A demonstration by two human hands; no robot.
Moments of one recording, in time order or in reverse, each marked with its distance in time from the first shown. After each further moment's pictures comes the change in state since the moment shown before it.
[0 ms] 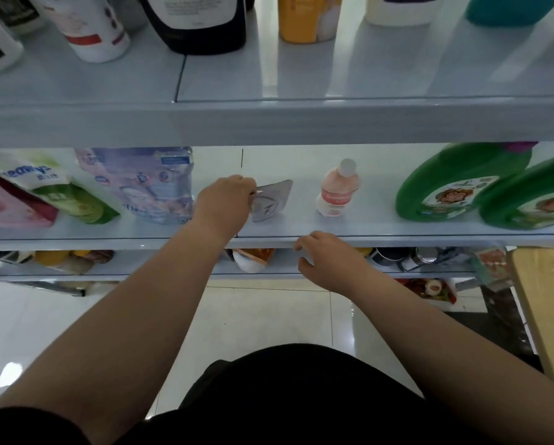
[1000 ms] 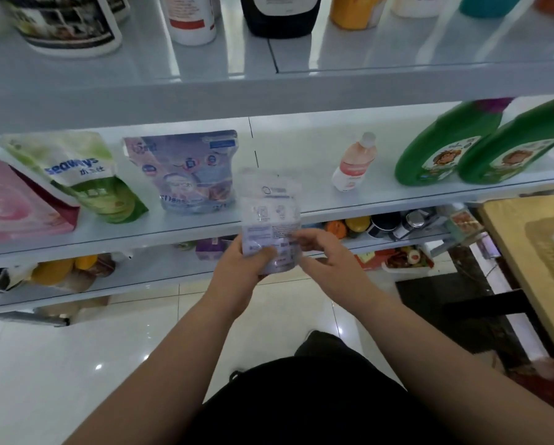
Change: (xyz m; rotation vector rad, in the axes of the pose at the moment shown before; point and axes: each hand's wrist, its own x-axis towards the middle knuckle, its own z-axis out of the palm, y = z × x) left_hand -0.176 -0.054 0.015 -1.729 -0.221 -0.379; right_hand -0.068 -0.162 0.054 0.839 0.398 0.121
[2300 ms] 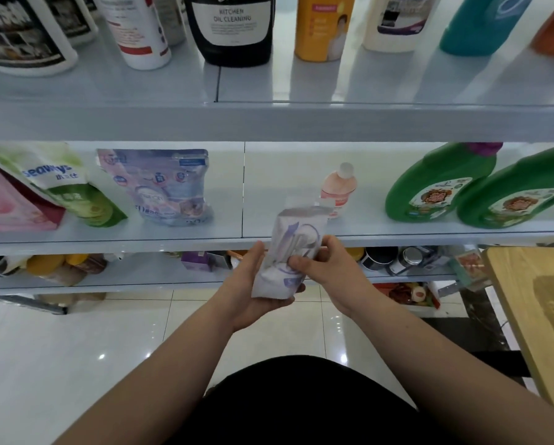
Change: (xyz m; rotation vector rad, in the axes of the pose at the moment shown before) left_hand 0.034 -0.020 0.090 -0.341 -0.154 -0.356; right_hand 0.056 0.049 -0.092 0.381 -0.073 0.300
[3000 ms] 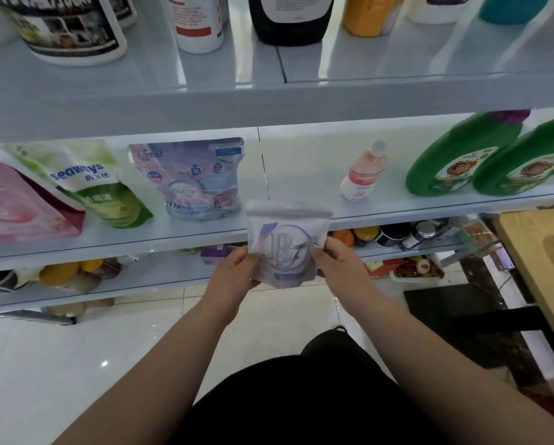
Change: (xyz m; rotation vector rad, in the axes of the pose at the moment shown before) left_hand -0.036 0.035 -0.102 0.488 0.357 0.247; right_hand -0.012 0.026 0.094 -0.201 0.221 -0.036
